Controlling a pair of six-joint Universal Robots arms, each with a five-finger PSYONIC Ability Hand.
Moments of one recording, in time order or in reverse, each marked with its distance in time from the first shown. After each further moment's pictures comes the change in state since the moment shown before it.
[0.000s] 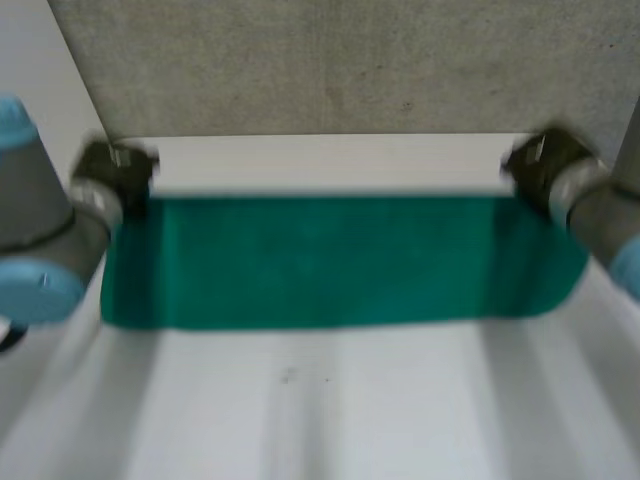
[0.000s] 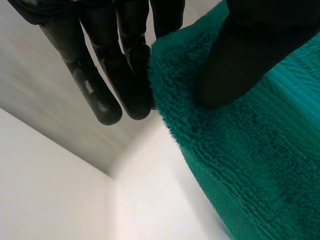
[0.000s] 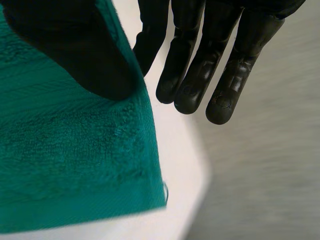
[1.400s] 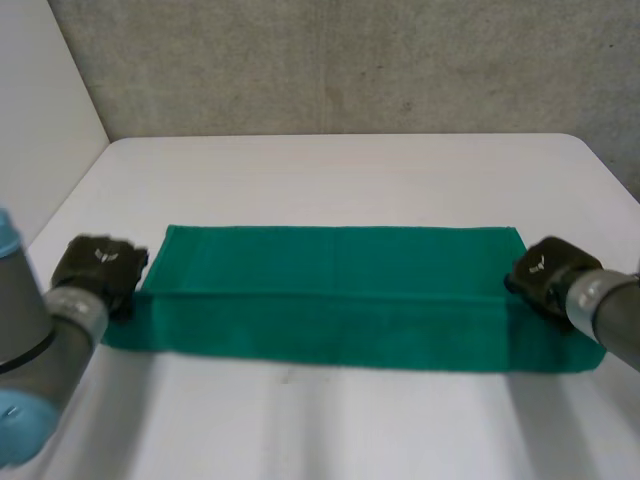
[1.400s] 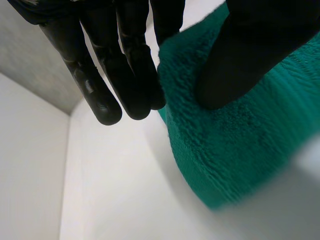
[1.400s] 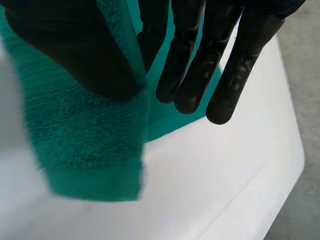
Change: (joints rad) left arm -0.003 0.219 -0.556 0.076 -0.060 -0.019; right arm -0.094 -0.104 0.483 0.013 -0.116 -0.139; left_hand 0.000 0.002 0.002 0.000 0.000; right_hand 0.000 0.000 0.001 0.006 0.006
